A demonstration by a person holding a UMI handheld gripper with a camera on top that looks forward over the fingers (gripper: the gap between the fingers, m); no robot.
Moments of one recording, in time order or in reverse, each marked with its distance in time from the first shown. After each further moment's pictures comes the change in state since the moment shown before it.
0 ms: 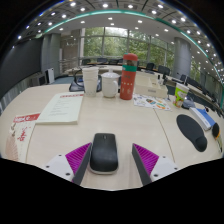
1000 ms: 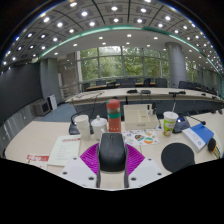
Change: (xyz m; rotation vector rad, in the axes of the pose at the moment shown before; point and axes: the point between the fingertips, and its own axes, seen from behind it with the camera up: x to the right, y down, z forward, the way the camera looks) arm 0.071 -0.162 -0.066 0.215 -0.070 0.139
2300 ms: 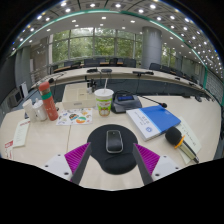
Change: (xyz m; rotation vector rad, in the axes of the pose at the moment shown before) arm 0.286 0.061 -0.051 -0.234 0.317 0.037
